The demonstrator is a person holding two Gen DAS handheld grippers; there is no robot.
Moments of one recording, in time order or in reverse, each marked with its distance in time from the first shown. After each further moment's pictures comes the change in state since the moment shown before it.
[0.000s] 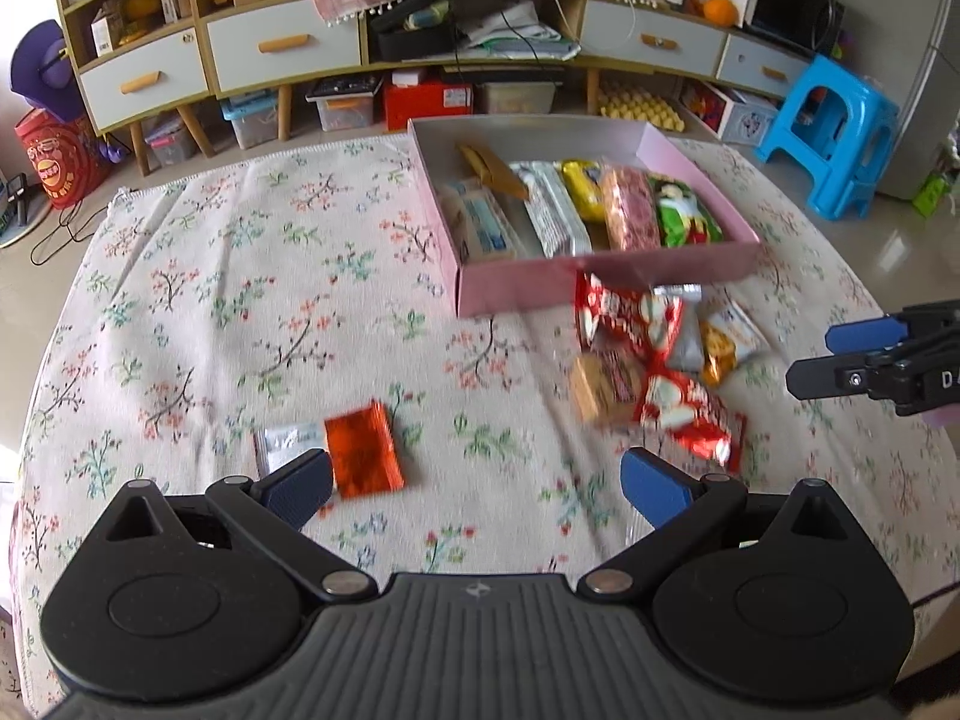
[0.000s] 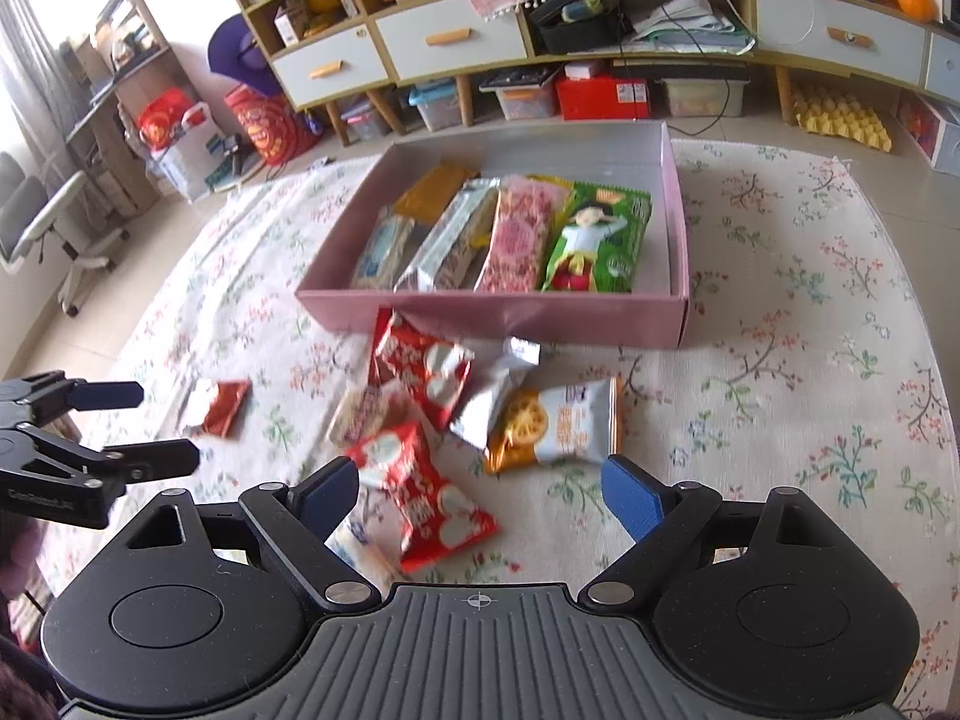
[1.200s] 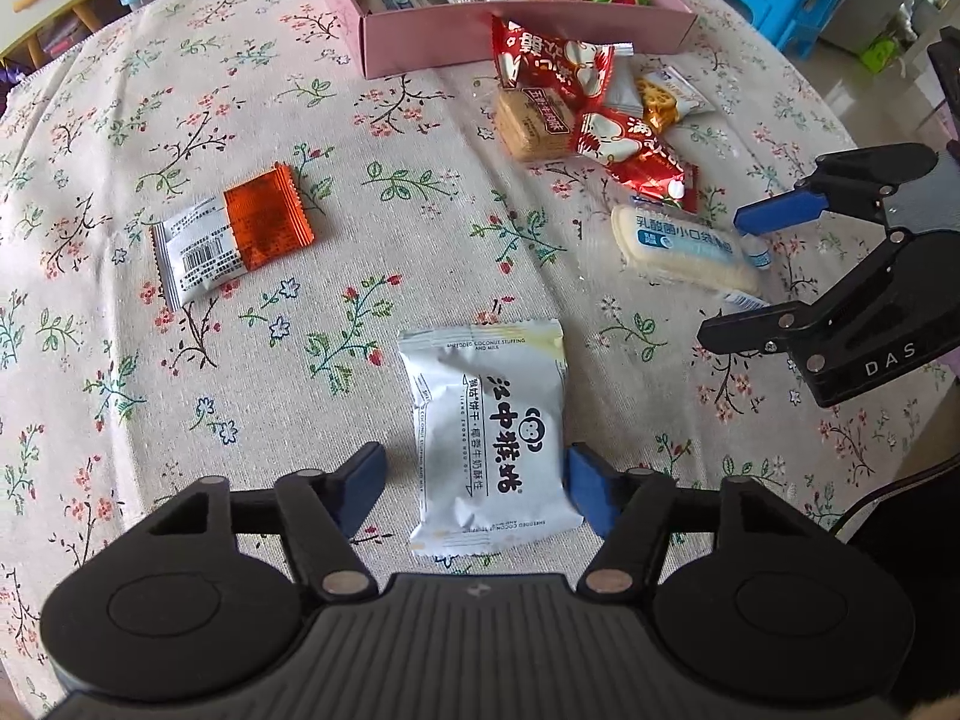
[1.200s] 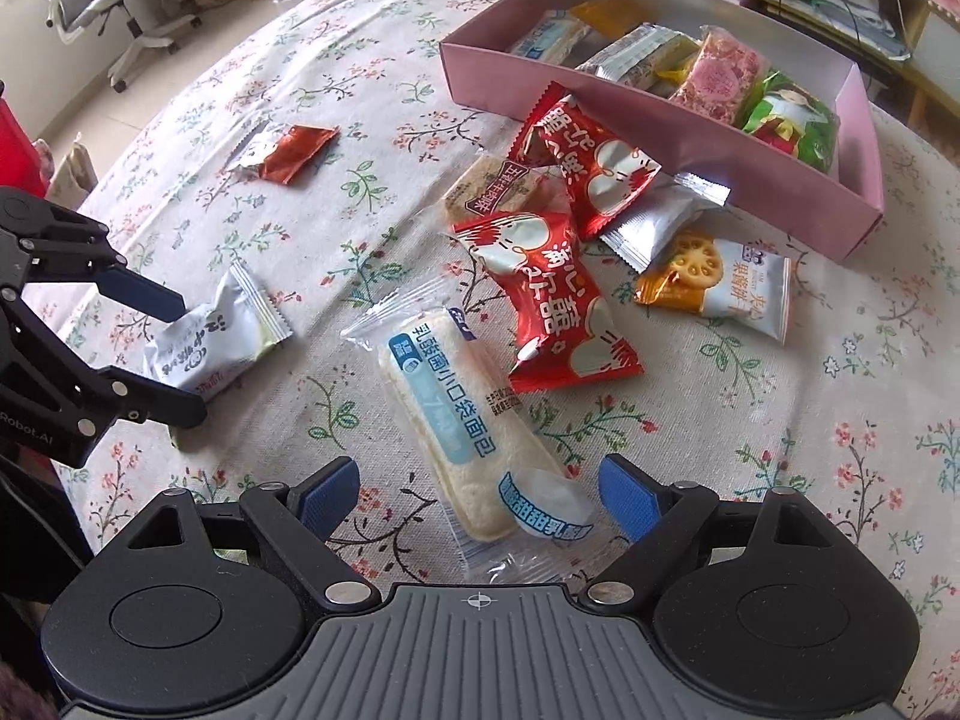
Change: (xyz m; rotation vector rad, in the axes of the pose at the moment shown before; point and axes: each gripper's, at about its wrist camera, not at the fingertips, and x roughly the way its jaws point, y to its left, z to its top) left arm 0.019 -0.002 -0.053 0.109 0.329 -0.133; right arm 0.037 0.059 -0.050 -0.316 0.250 0.004
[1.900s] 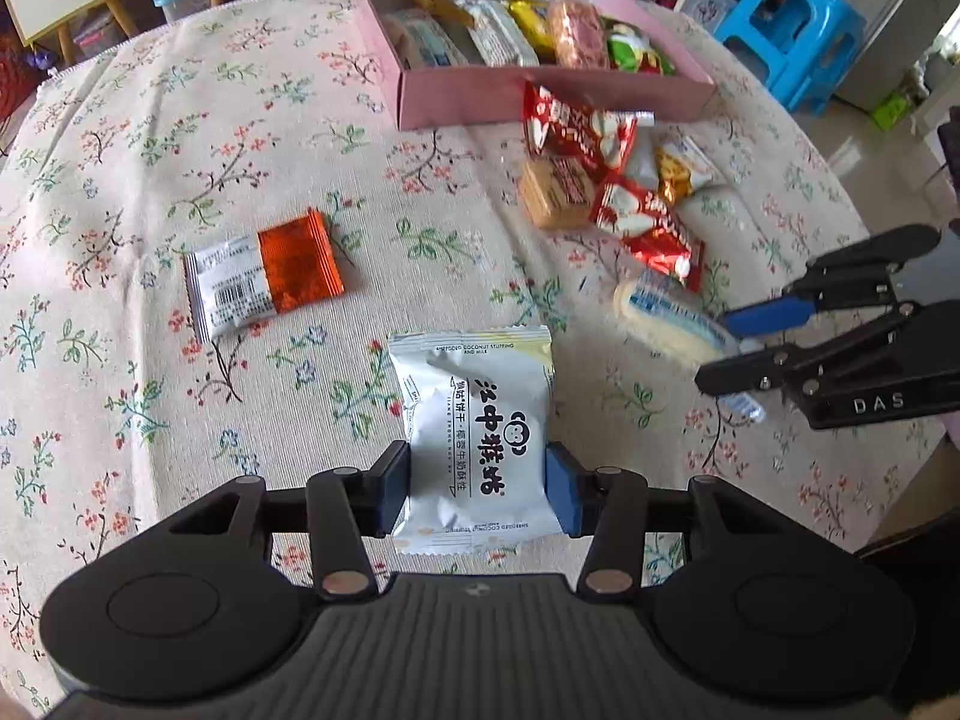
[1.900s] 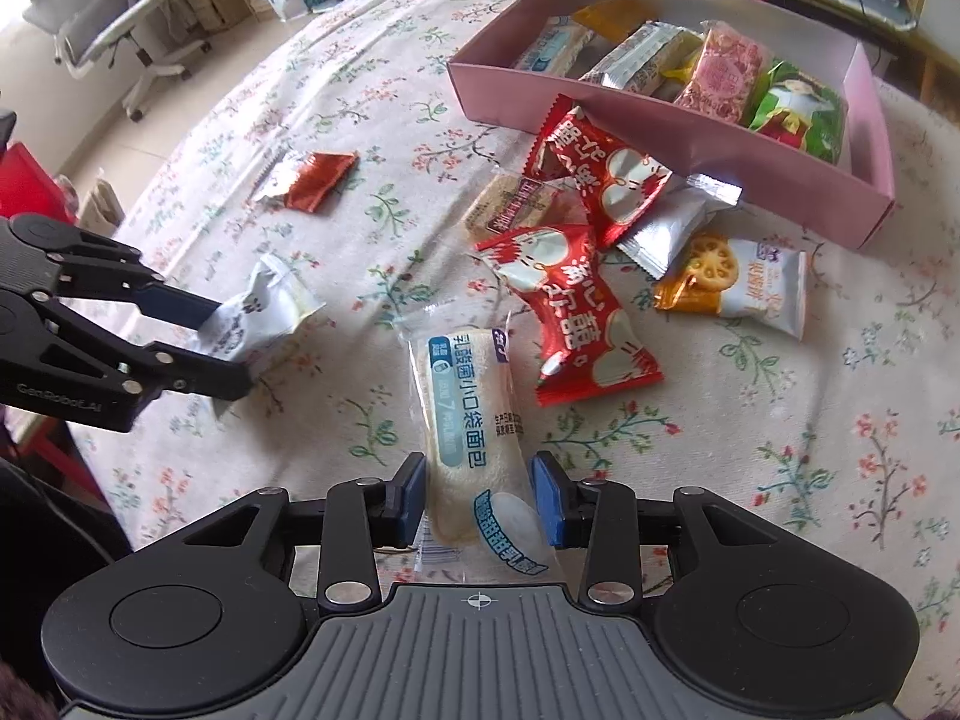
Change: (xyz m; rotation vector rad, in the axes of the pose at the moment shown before) left arm -0.017 0.006 0.009 -0.082 -0.081 -0.011; right arm -0.009 -0.005 0.007 0.073 0.000 0.114
